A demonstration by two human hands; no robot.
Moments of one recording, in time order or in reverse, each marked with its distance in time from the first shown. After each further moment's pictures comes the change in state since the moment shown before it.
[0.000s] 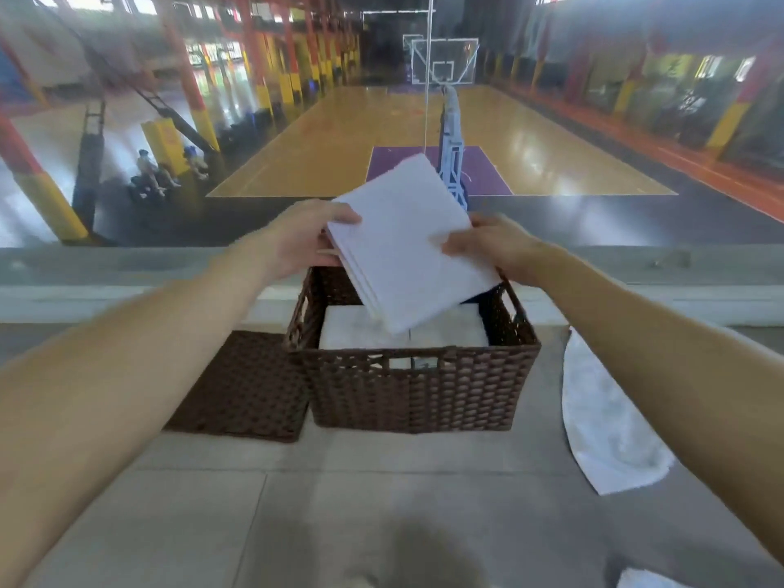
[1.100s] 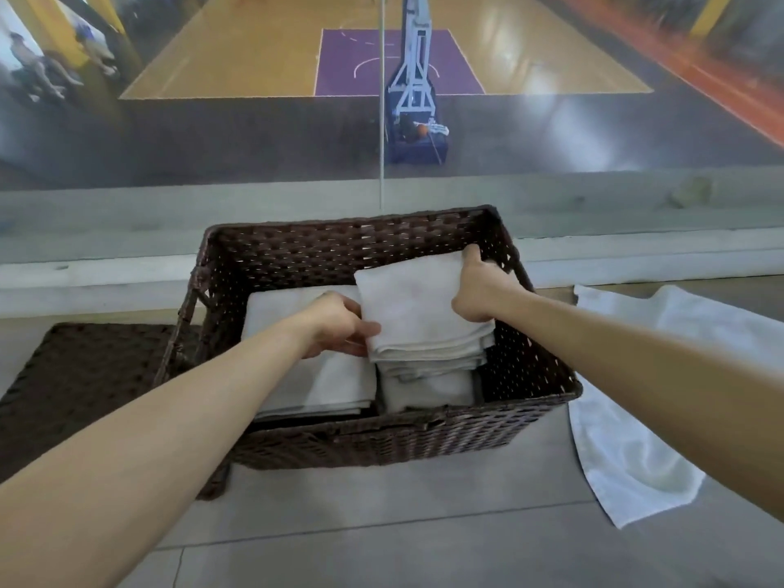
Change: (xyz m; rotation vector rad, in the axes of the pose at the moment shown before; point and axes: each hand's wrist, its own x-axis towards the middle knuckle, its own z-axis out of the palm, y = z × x) left_hand 0.175 -0.205 0.097 0.187 -0.224 -0.516; right_hand 0.141 0.188 0.018 -0.858 -0.075 0.490
